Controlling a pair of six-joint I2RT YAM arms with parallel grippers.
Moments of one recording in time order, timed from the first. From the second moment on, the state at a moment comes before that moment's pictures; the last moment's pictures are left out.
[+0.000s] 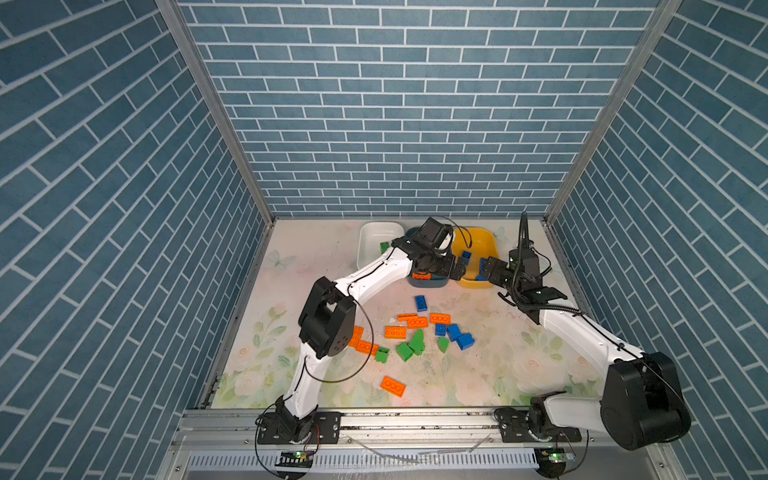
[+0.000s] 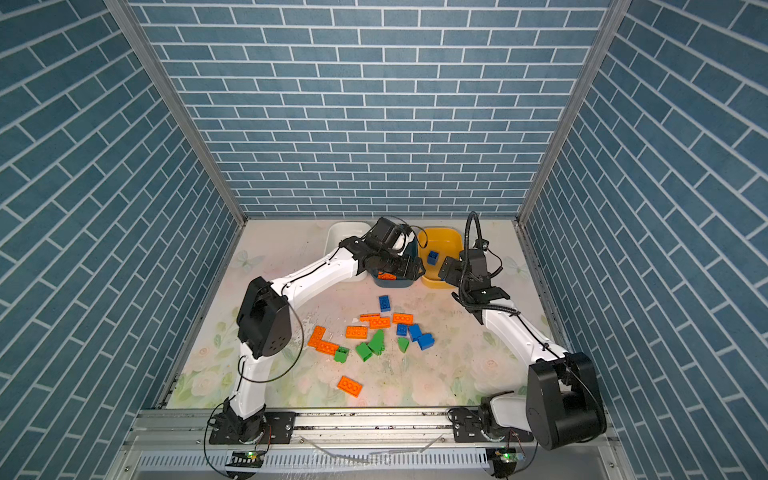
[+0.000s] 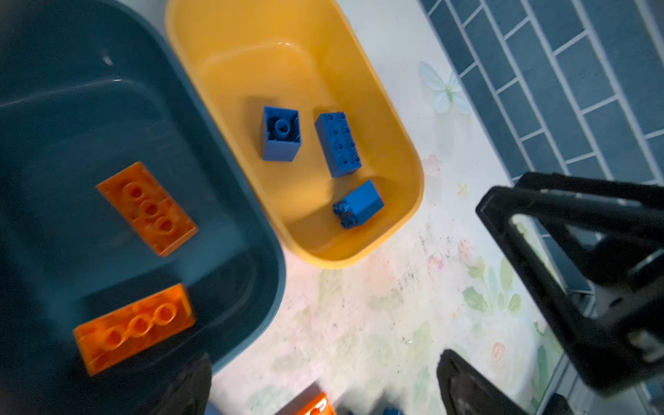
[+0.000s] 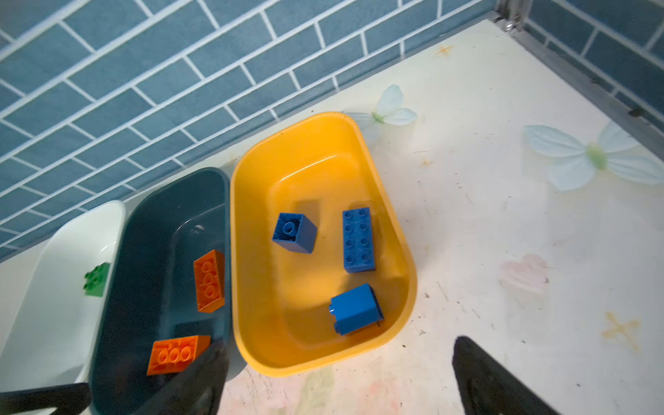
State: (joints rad) left arm -0.75 2.07 1.84 -0.62 0.20 -0.36; right arm 0.29 1.31 0.81 -0.11 0.15 0.51
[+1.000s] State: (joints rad) left arm -0.59 1.67 1.25 -0.62 -0.22 -0.66; right arm 0.72 1.72 0.96 -0.10 -0.12 0.28
